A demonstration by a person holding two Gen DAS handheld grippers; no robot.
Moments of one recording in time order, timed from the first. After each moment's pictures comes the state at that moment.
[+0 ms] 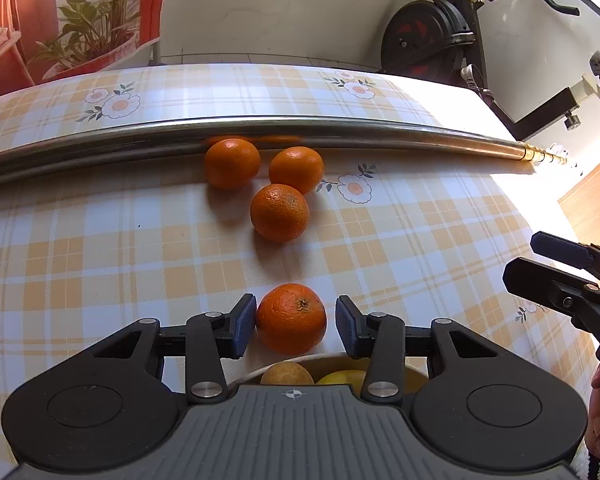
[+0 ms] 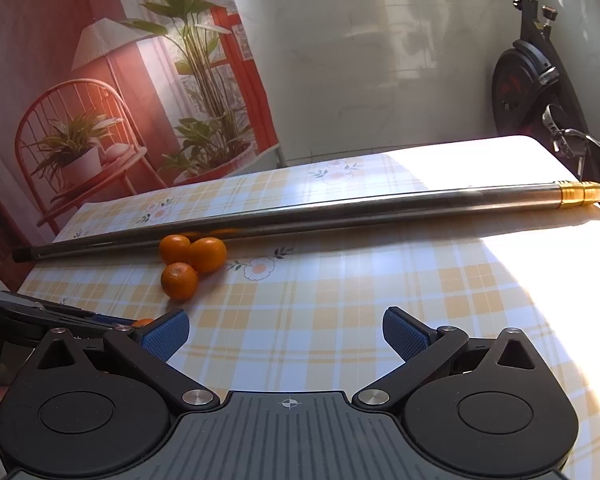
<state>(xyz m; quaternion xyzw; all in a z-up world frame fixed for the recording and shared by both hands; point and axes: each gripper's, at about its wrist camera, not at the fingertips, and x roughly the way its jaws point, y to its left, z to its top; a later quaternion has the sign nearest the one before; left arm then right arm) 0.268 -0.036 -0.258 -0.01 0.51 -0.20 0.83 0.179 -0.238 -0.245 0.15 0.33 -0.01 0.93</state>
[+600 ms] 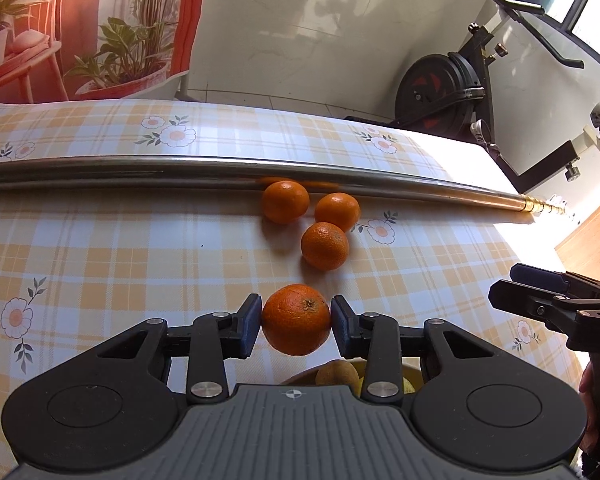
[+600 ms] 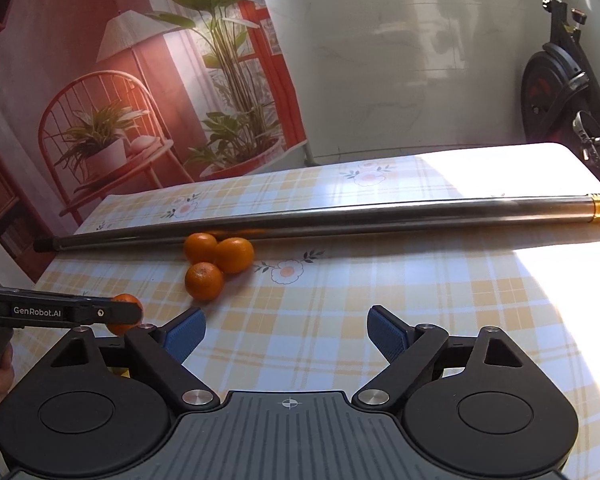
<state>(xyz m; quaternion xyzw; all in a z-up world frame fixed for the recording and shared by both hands) 0.250 0.012 -0.236 -0.06 0.46 -0.18 0.87 0.192 -0.232 -0.242 0.14 0.34 0.04 0.93</state>
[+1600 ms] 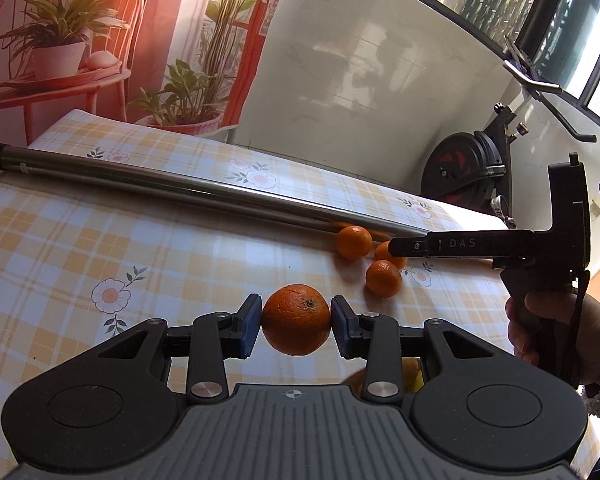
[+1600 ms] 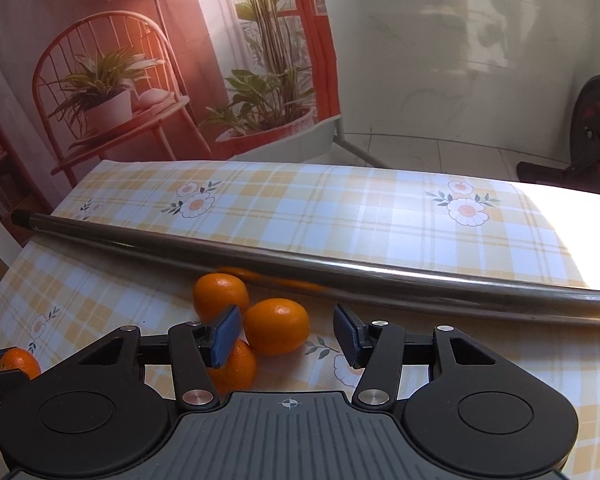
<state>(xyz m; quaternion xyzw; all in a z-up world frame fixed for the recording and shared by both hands) 0.207 0.071 -0.227 -0.11 0.37 -0.12 0.91 0.324 -0.166 -0.259 0.08 0.39 0.07 0.92</state>
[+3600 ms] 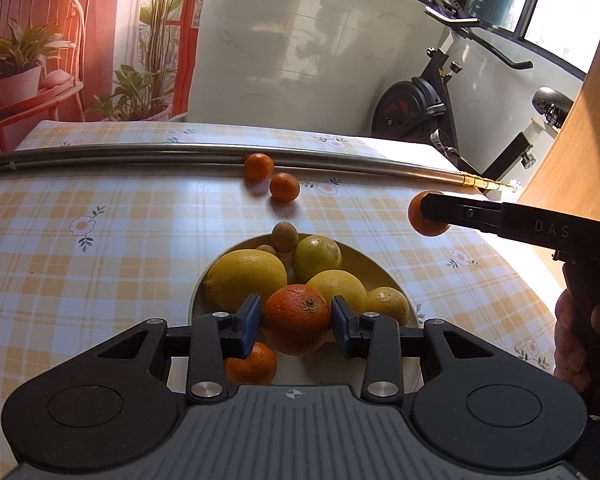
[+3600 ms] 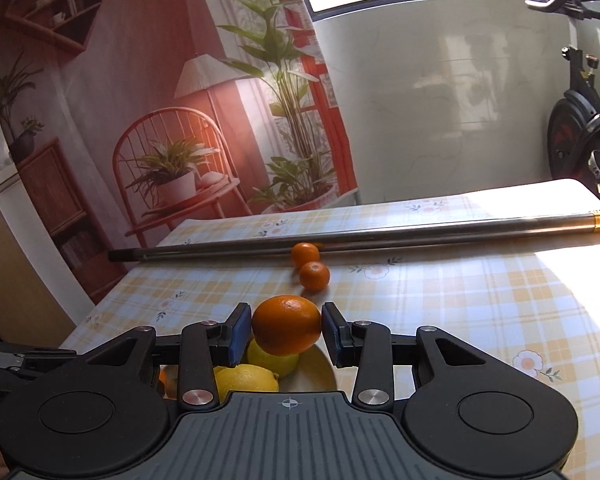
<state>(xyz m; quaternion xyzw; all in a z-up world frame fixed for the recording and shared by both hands) 0.100 0.034 -0.207 -0.04 0.38 -0.19 0.90 0.070 -0.173 -0.200 0.14 0.24 0.08 0.96</state>
